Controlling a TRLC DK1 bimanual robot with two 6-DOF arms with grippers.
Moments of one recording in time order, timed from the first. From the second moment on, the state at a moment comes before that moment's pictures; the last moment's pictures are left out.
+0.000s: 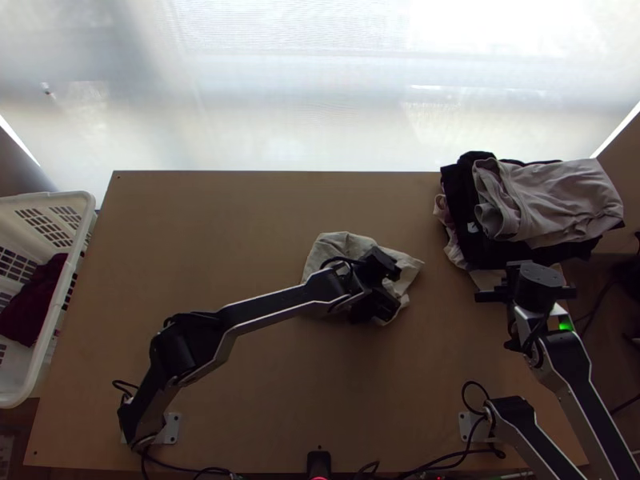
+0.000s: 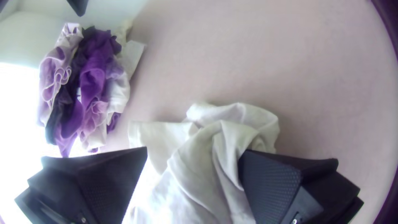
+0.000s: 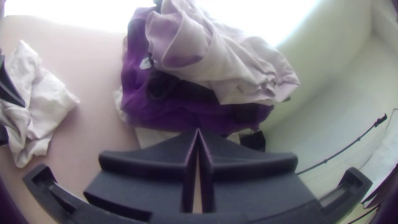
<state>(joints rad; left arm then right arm) -1.01 2.15 1.72 -0.33 0.04 1.25 0.13 0.80 0.60 -0.36 0.51 -0.27</state>
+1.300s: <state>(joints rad) -0.55 1.83 1.47 -0.47 0.41 0.02 0.72 1.36 1.00 -0.34 0.50 -0.23</state>
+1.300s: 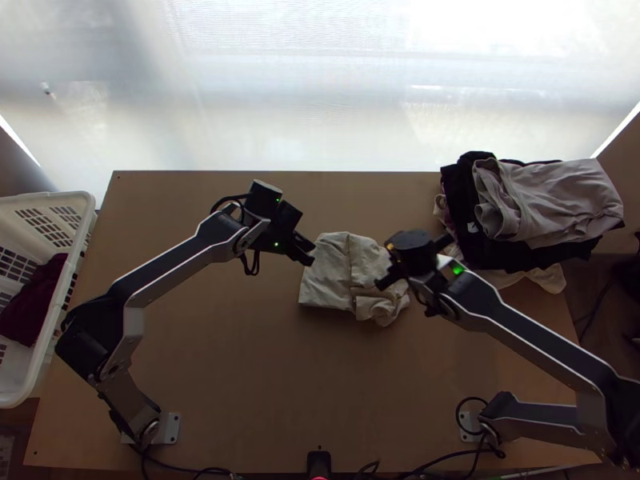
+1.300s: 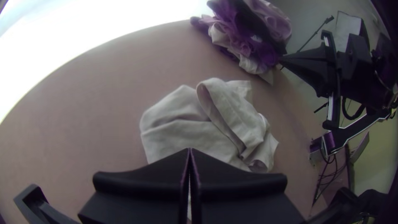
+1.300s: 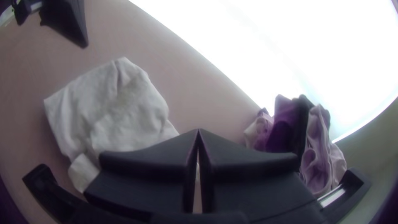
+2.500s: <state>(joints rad) -0.60 2.18 1.59 -0.51 0.46 -0.11 0.85 1.77 0.98 0.08 0.47 -0.26</state>
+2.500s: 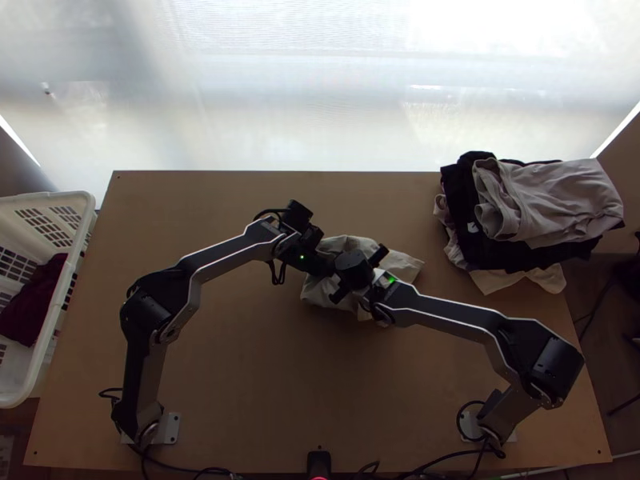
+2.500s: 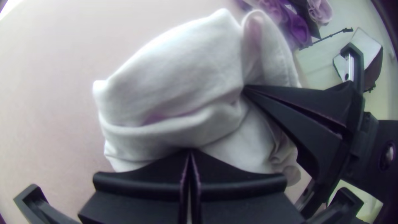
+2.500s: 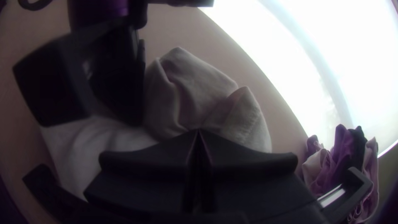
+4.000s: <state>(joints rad) -0.61 2.23 1.66 -0.59 0.38 -0.07 0.38 1.12 0.55 -0.02 0.33 -0.55</state>
